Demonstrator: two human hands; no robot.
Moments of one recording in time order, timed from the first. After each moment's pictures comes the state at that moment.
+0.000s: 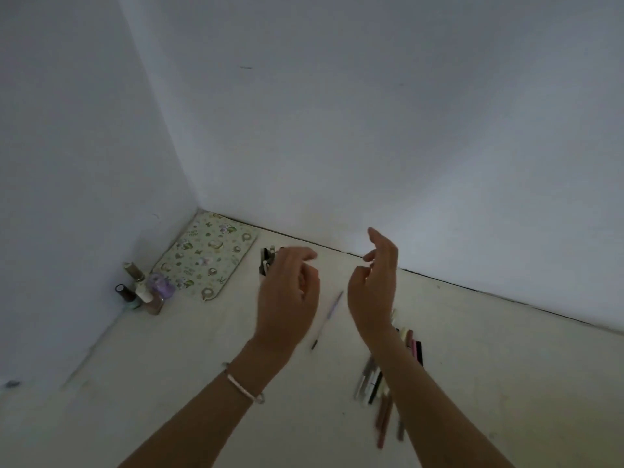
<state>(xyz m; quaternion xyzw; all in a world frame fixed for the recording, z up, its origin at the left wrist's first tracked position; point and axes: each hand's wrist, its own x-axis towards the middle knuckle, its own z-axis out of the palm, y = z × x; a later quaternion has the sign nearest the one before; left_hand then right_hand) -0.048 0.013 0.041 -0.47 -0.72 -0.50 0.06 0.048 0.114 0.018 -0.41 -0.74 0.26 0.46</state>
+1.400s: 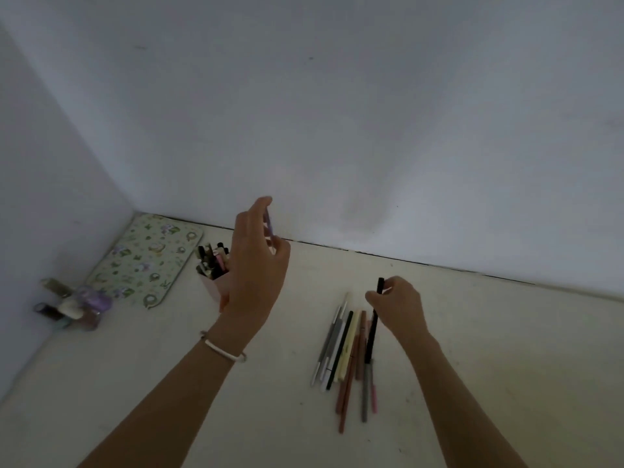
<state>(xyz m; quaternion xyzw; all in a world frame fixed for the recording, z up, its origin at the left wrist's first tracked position) -0.026 0.075 0.049 -0.45 -0.73 -0.52 0.02 0.182 0.161 0.005 -0.65 -0.65 0.36 0.14</state>
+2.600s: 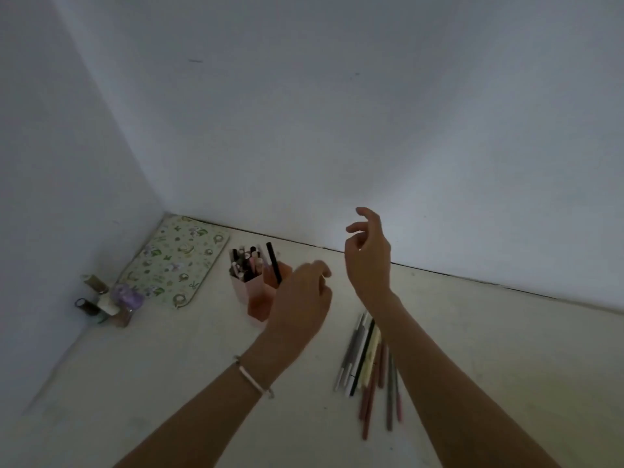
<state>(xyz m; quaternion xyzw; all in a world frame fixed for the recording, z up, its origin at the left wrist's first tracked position) -0.012 0.048 0.031 -0.50 -0.79 -0.32 -0.13 0.064 0.163 0.038 -0.47 -0.71 0.34 0.39</state>
